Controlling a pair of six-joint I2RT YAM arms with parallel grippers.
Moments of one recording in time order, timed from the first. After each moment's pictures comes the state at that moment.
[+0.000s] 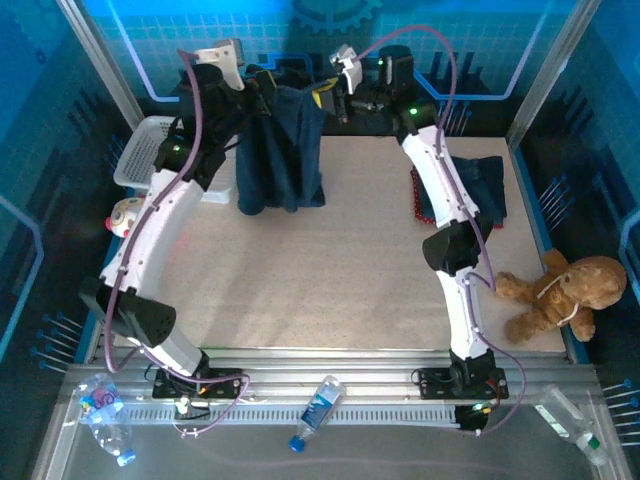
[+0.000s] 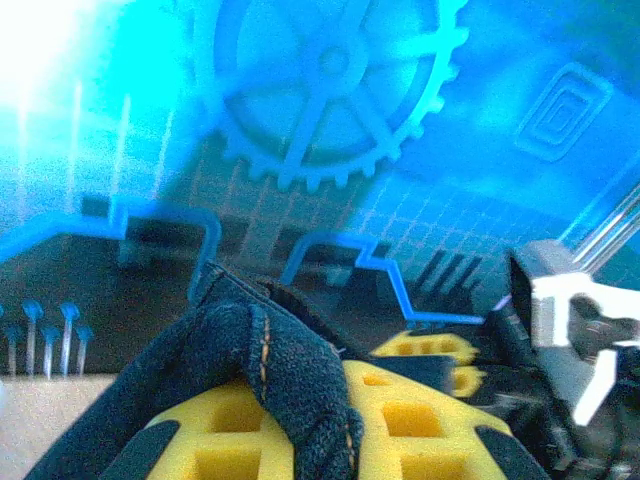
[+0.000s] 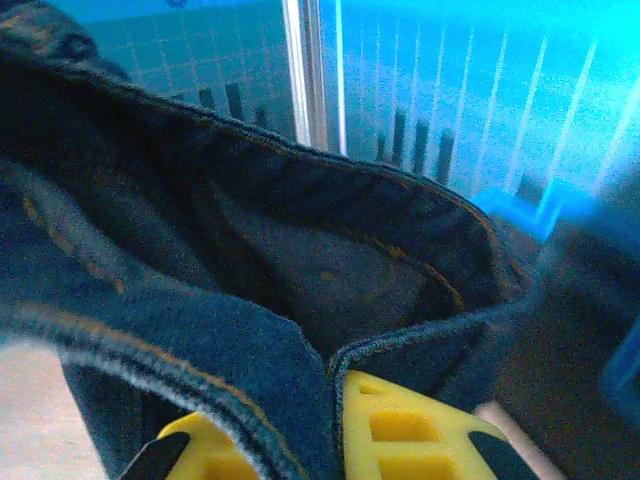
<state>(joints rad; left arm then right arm) -0.30 1.59 1.88 -0.34 0.01 -0.39 0.35 2.34 2.77 -0.67 -0.71 -0.23</state>
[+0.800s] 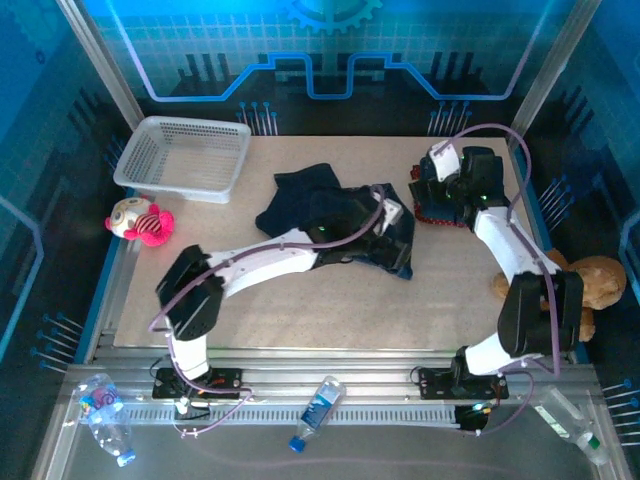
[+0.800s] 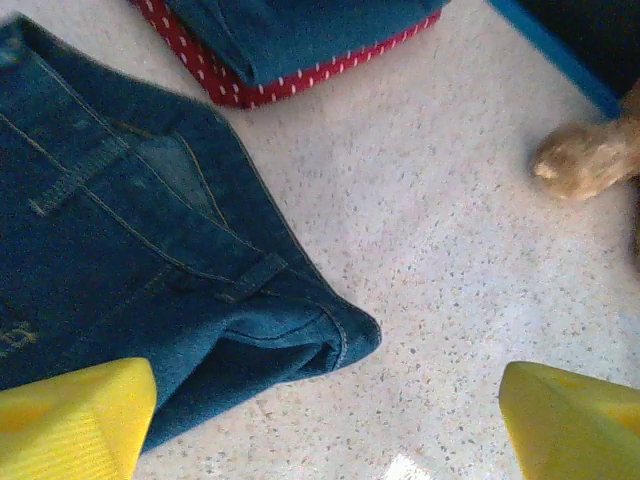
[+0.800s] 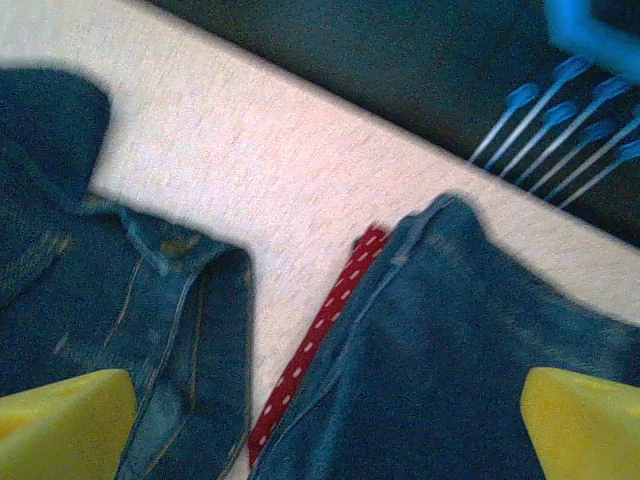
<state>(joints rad) -0.90 1.80 1.43 -0.29 0.03 -0.33 0.02 1.48 1.12 -0.17 -0.13 -0.34</state>
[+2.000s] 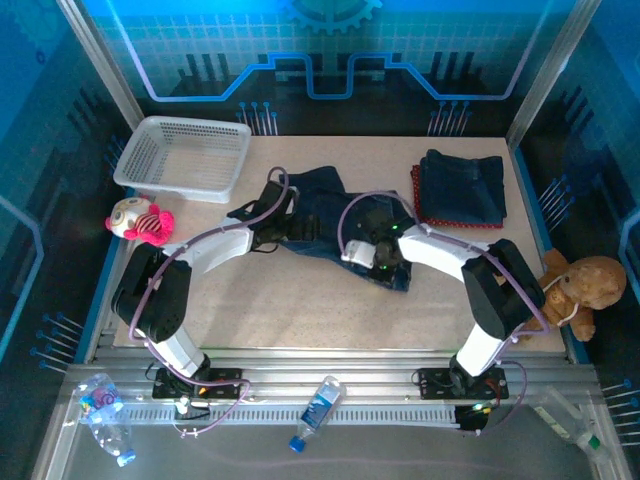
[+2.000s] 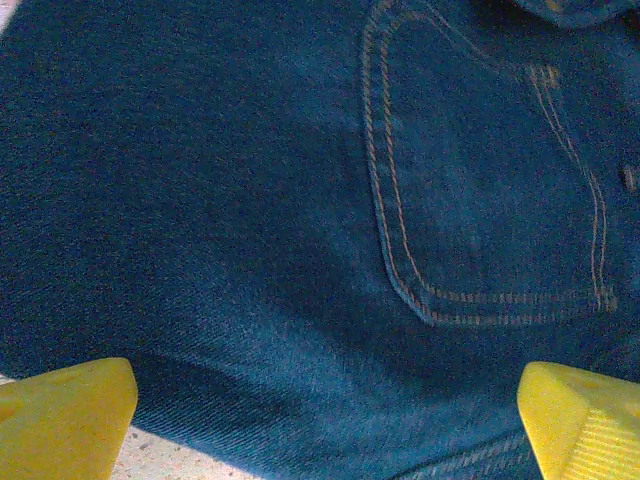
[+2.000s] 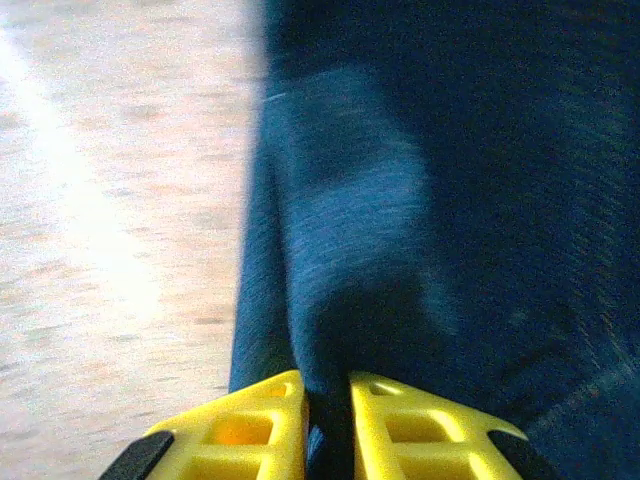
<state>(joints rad) -0.45 1.67 1.09 -0.32 0.02 -0.45 0.60 1.69 1.04 -0.76 0.02 -0.67</state>
